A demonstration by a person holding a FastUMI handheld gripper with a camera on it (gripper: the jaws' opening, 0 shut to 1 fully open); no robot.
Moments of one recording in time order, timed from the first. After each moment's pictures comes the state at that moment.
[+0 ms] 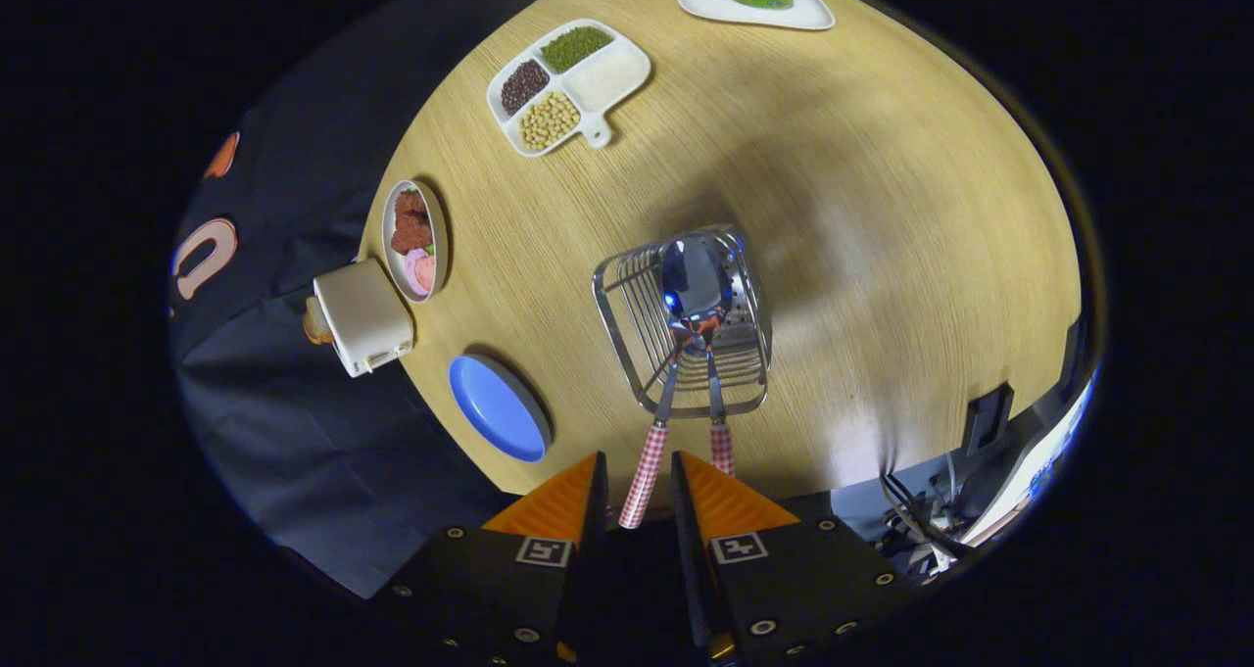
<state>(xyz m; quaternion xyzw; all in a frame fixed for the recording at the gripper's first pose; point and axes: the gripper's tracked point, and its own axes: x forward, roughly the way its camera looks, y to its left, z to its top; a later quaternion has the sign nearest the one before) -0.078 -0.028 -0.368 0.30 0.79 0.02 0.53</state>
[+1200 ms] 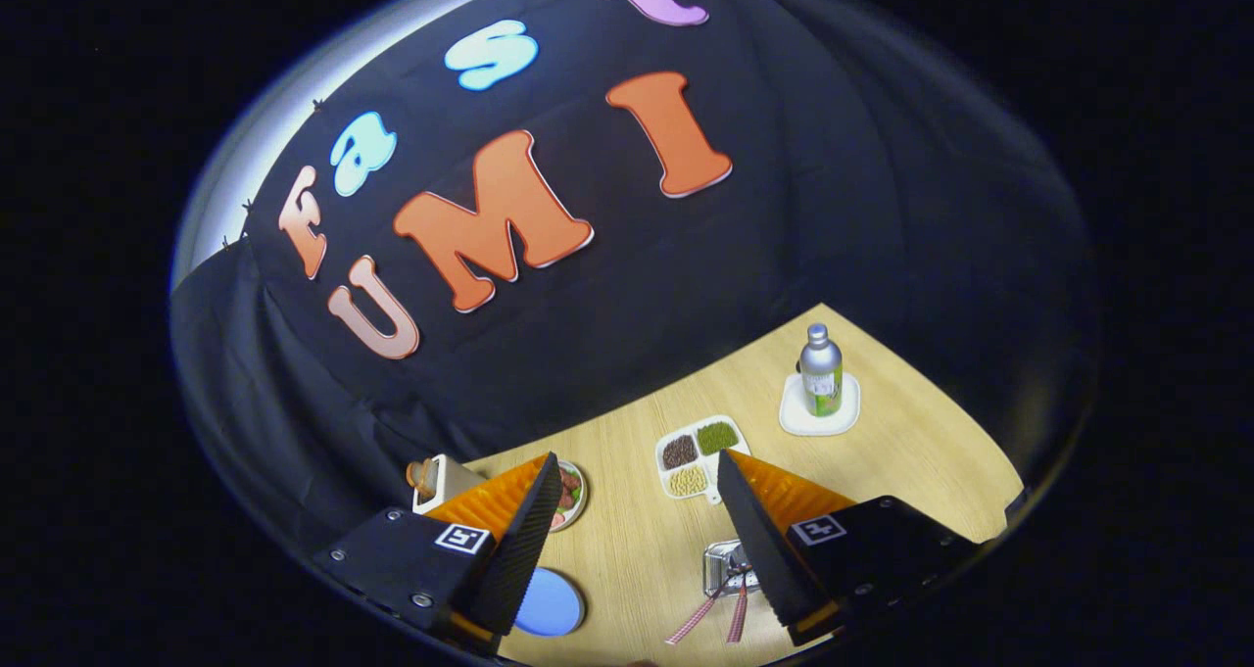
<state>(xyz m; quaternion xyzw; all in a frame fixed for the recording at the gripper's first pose) 0.068 -0.078 -0.167 0.22 0.29 0.01 0.93</state>
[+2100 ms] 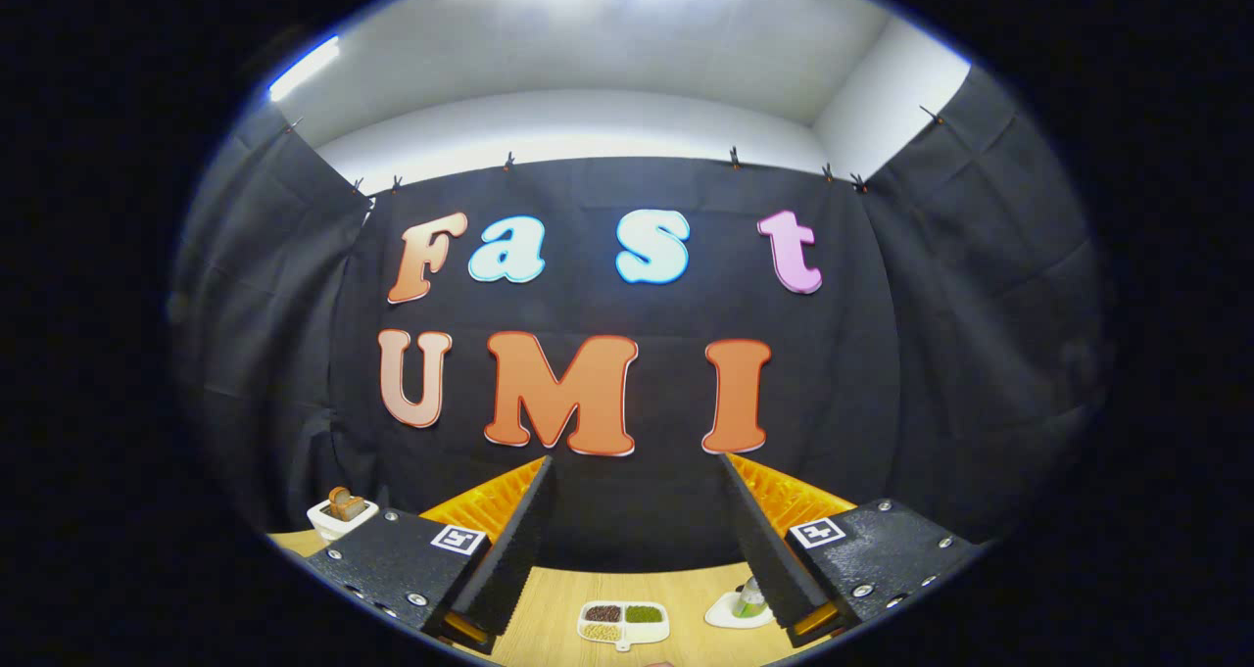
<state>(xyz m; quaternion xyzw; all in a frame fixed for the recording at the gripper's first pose) 0.059 -0.056 -0.018 -0.02 -0.08 0.02 1.00</state>
